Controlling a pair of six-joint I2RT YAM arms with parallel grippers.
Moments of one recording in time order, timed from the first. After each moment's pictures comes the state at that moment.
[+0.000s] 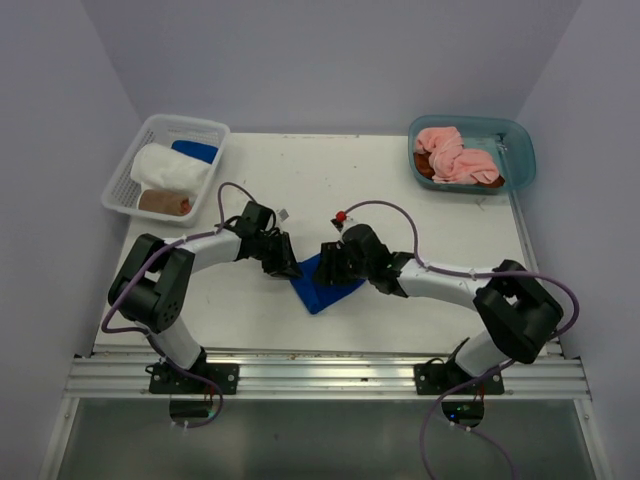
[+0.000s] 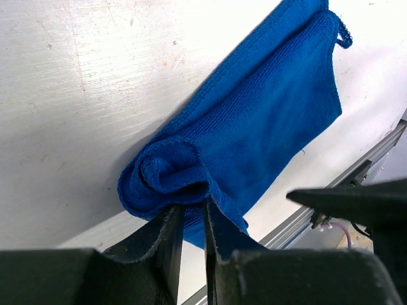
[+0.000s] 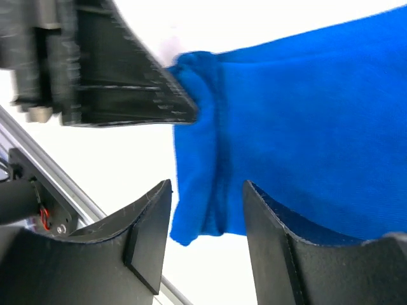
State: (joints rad) left arm -0.42 1.69 0.86 -0.26 0.51 -0.62; right arm 0.80 1.53 0.76 0.08 -0.15 0.69
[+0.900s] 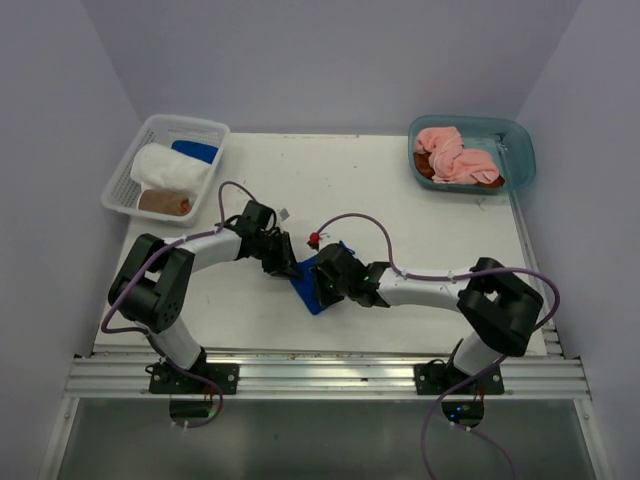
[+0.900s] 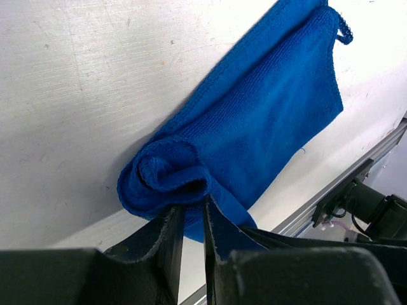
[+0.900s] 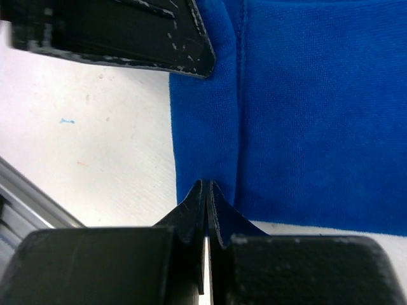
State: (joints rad) left arm -0.42 1.69 0.87 -0.27 0.50 -0.61; right arm 1.00 1.63 0.85 -0.09 0.06 0.58
